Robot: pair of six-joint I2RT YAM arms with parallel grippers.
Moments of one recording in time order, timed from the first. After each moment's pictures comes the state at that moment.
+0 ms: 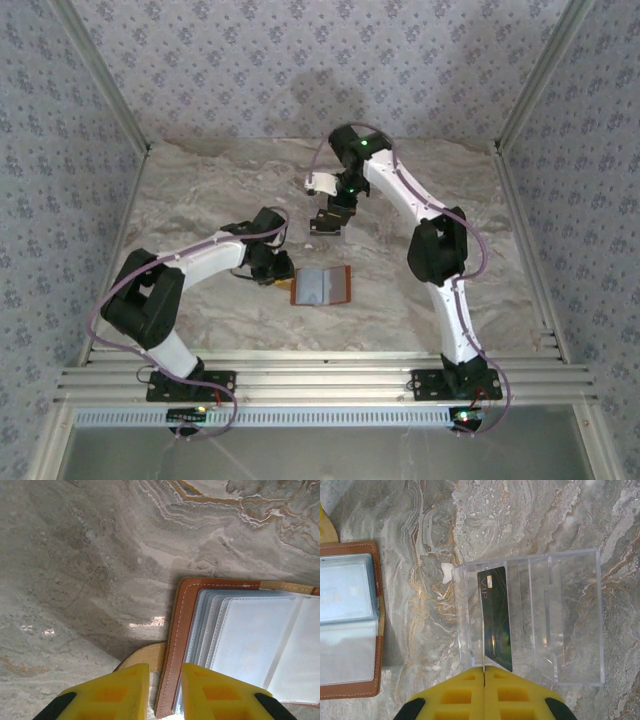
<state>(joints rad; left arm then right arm) -0.58 1.63 0.96 -0.61 0.25 -0.73 0.51 2.28 2.26 -1.31 -0.29 -0.96</state>
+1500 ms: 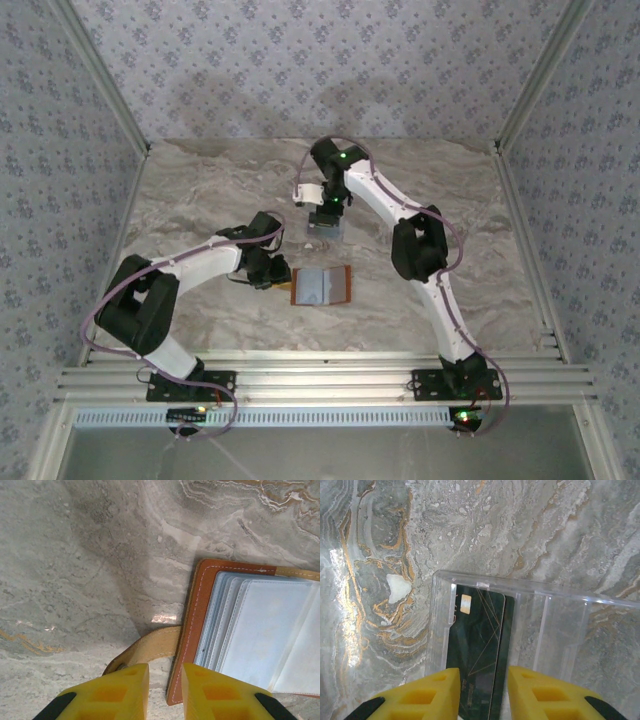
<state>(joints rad) -0.58 1.58 0.92 -0.61 0.25 -0.75 0.56 2.41 2.29 -1.19 -0.17 -0.99</state>
